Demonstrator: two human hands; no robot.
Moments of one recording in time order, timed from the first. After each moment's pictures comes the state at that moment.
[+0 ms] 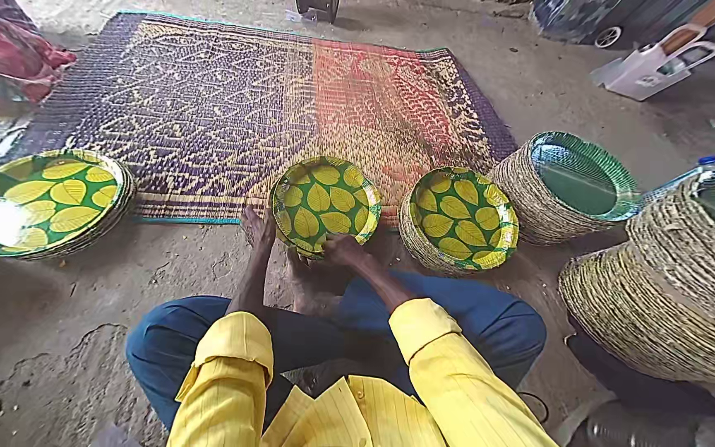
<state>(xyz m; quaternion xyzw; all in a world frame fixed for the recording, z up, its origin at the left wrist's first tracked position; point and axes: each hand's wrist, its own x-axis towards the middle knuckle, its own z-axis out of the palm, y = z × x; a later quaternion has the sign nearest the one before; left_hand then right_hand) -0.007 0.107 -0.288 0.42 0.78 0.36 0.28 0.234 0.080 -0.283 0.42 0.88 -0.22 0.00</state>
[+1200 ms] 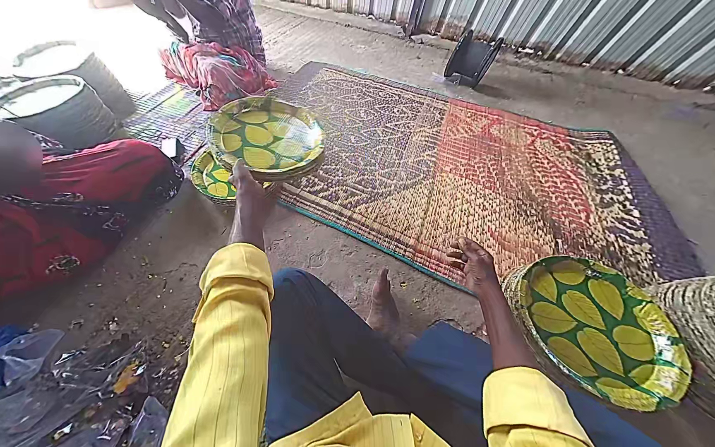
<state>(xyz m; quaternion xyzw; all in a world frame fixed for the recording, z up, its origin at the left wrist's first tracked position) -0.284 0.078 -0.162 -0.05 0.54 0.80 0.25 0.252 0.122 -0.205 0.55 0.48 -0.53 -0.44</state>
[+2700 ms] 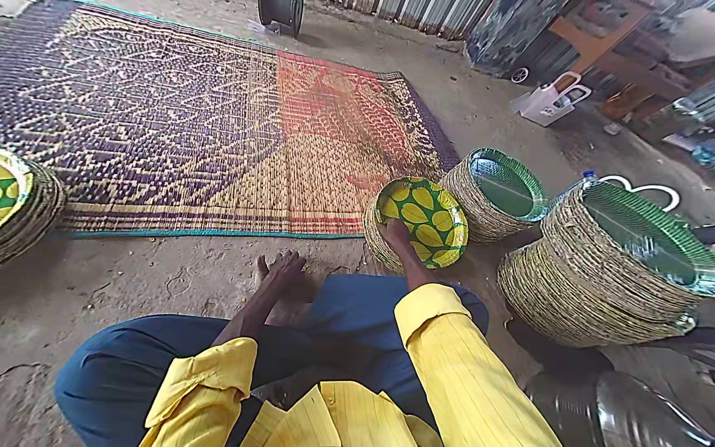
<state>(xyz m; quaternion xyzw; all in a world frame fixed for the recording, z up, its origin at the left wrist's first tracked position) 0.101 0.062 -0.305 0.82 0.49 -0.10 0.27 0.408 0.099 -0.213 0.83 0.53 -0.18 0.00</state>
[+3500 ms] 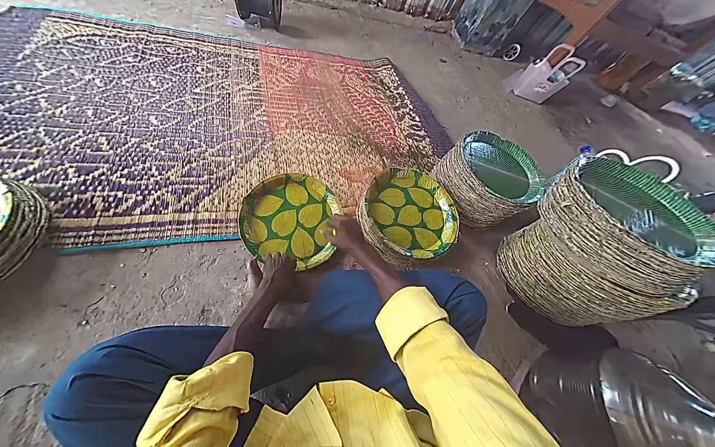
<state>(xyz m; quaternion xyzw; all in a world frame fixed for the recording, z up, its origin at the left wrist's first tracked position) 0.107 0.048 -0.283 0.81 0.53 -0.17 0.21 0.321 0.093 -0.243 0.62 0.77 -0.16 -0.06</state>
